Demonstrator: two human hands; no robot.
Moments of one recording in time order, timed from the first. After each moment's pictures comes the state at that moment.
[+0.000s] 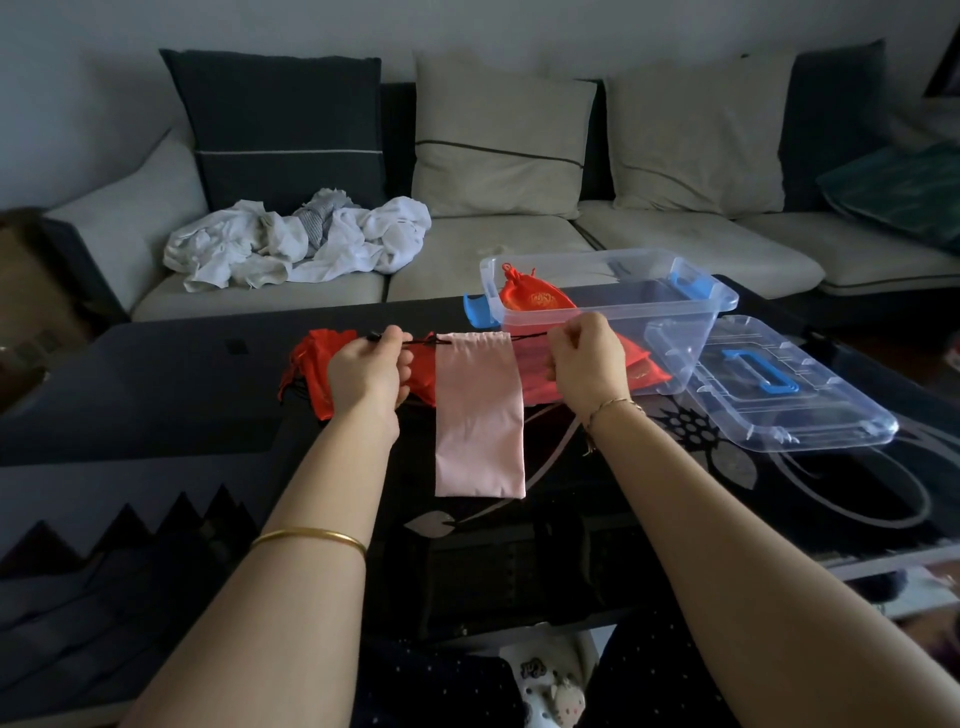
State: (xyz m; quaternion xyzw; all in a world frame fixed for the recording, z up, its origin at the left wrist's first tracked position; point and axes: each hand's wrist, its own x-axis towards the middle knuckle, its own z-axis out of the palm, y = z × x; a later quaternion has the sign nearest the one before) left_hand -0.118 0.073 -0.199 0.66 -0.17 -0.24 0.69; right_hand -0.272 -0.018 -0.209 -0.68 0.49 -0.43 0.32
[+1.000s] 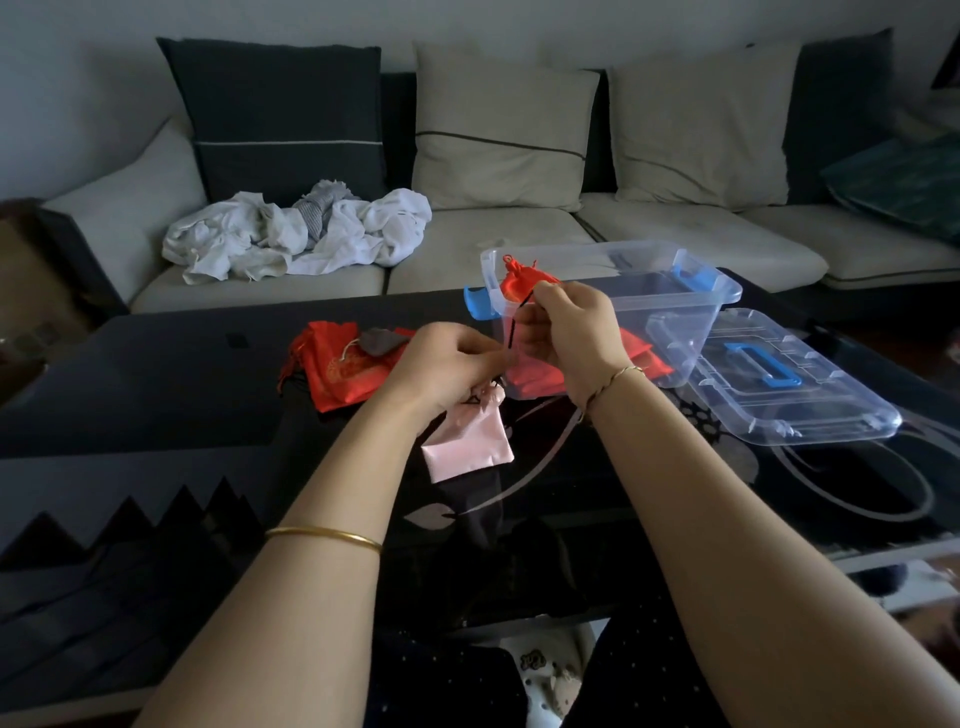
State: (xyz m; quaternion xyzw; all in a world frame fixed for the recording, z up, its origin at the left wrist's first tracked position) left_hand -0.151 0.074 -0.188 0.66 -0.51 -0.28 0.48; right_hand -0.258 -0.006 -0.180 -0.56 0.34 -0.49 0.58
